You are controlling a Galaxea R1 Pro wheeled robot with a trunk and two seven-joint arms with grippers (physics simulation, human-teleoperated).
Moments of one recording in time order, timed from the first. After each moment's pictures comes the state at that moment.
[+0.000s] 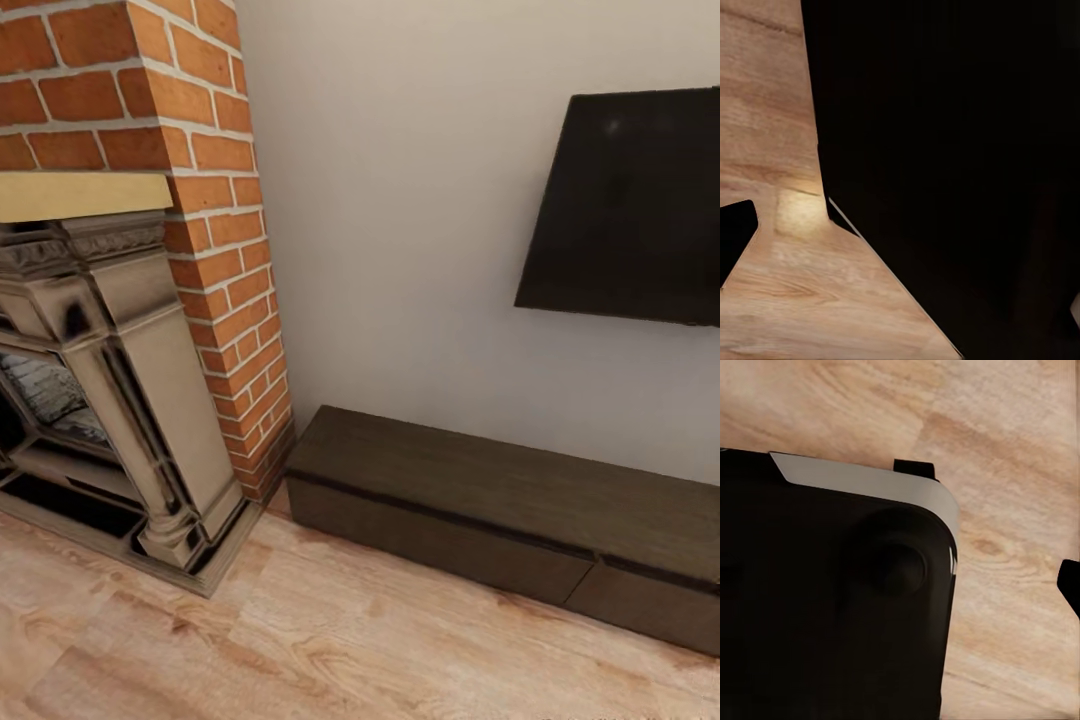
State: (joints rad) left arm 0.03 0.00 0.01 -0.04 0.00 -0.01 0.00; right arm -0.09 -0.02 0.07 -0.06 0.04 -0.18 0.00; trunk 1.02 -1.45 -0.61
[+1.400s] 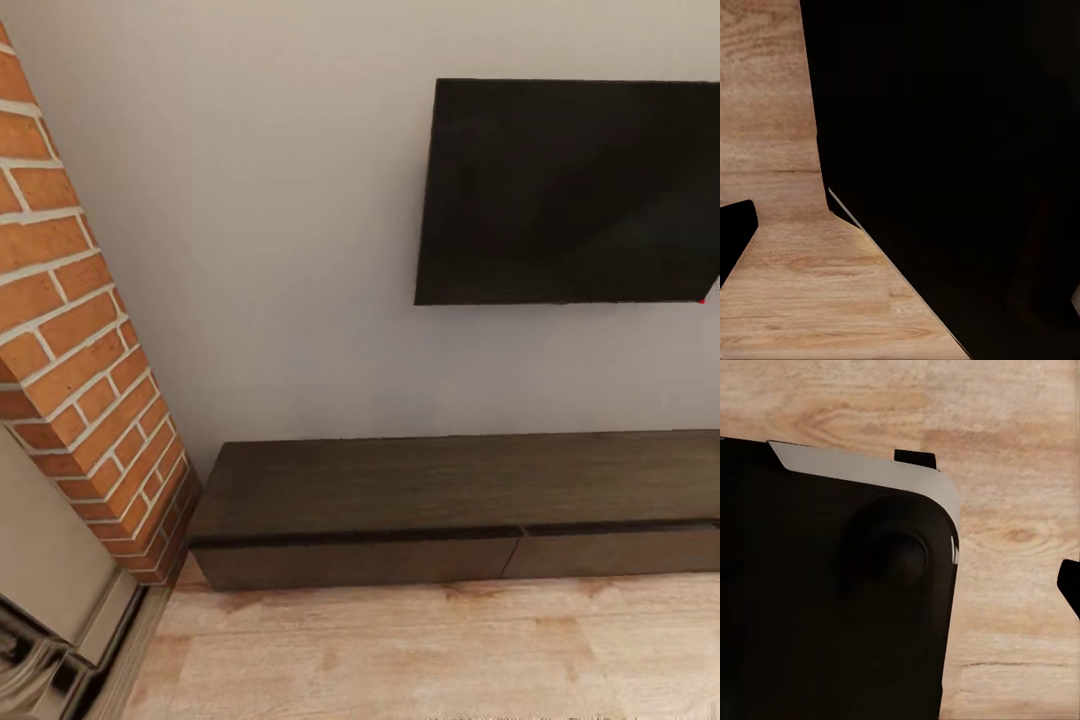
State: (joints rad) left arm 0.03 0.00 0.01 -0.04 0.00 -0.01 0.00; right arm -0.09 -0.02 0.07 -0.06 0.04 -0.18 0.00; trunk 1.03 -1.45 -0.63
